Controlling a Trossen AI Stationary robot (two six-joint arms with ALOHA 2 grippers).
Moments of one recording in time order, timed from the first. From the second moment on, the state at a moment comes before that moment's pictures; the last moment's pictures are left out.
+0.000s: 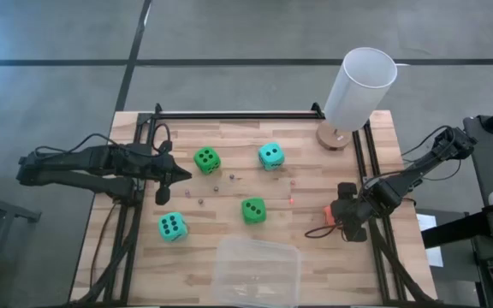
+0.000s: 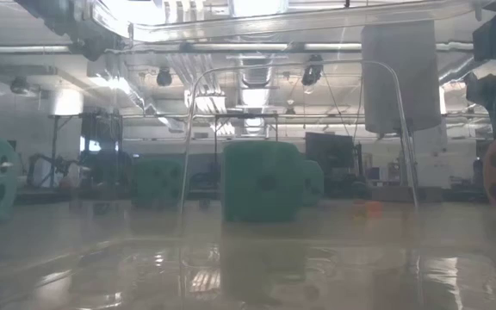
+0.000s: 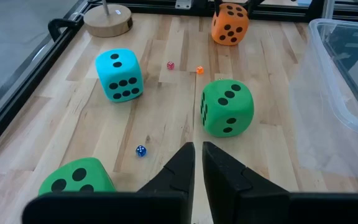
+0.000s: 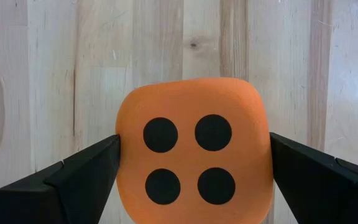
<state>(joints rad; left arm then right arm) 0.00 0.69 0.75 -0.63 -0.05 -0.05 0.59 1.03 0.63 -0.94 0.15 0.58</state>
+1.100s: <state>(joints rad) 0.00 0.69 0.75 -0.63 -0.05 -0.05 0.59 1.03 0.63 -0.93 0.16 0.58</state>
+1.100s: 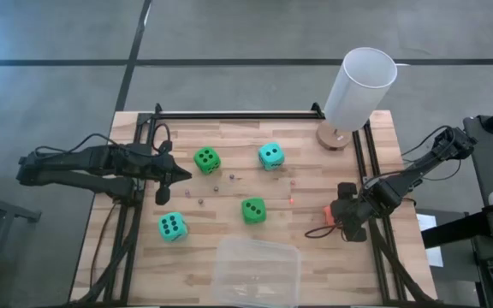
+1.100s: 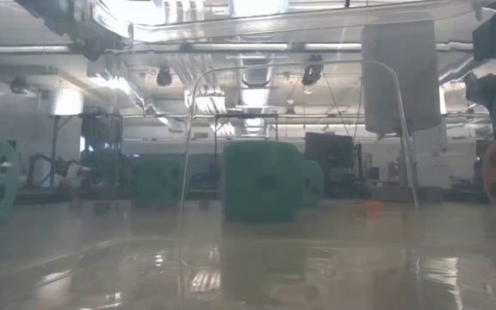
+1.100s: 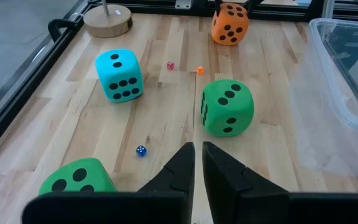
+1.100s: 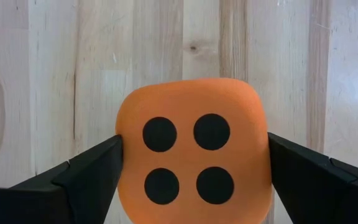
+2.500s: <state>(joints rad) 0.00 0.69 0.75 -0.63 -0.05 -0.05 0.59 0.98 0.73 -0.92 0.21 0.55</state>
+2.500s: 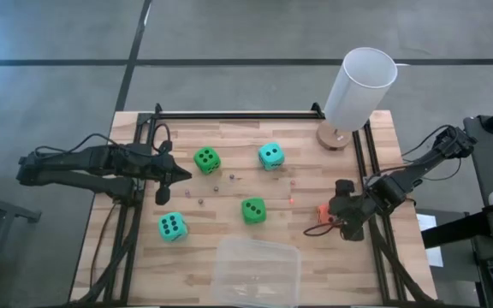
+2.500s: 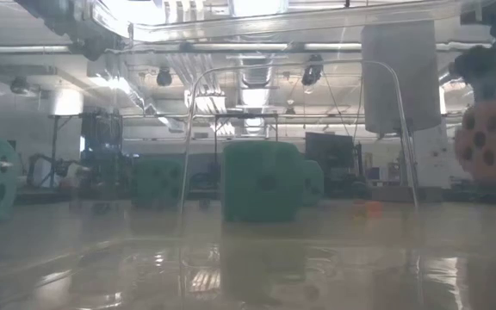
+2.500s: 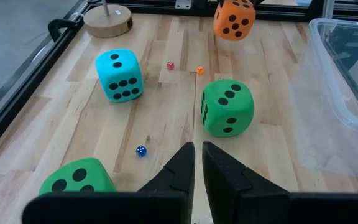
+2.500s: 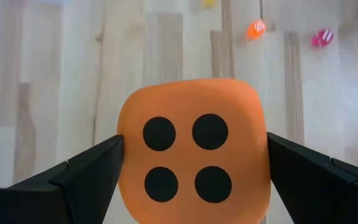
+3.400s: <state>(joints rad) 0.00 0.69 0.75 -0.63 -0.05 -0.05 0.58 1.14 1.25 -0.90 0.37 0.29</state>
